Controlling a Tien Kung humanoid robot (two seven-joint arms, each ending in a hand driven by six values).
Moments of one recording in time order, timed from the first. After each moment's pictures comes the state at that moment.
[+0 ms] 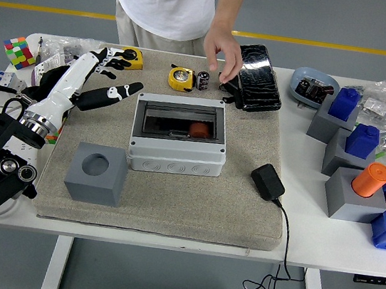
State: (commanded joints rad) left arm -0.33 0.35 -1.06 -1.35 1.49 0.36 -0.14; right arm 0.21 -0.15 0.71 0.18 -0.23 -0.10 -0.13
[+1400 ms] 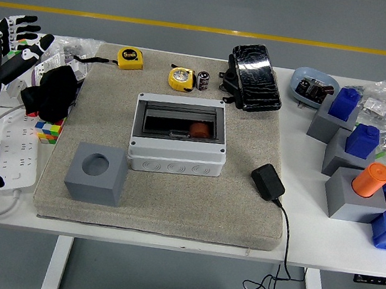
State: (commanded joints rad) left arm -0.22 0.28 -1.42 -1.31 1.40 0.33 -0.18; right arm 0.23 -0.16 0.70 0.18 -0.21 -0.09 -0.13
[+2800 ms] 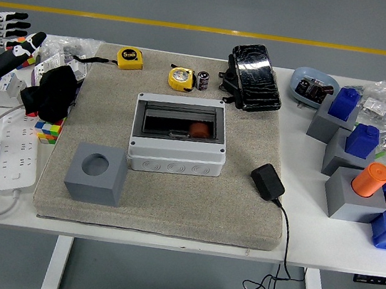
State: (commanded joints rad) left arm -0.20 0.29 -1.48 -1.32 1.44 0.28 -0.14; right arm 0.24 -0.17 0.67 0.18 -0.19 -0.09 -0.14
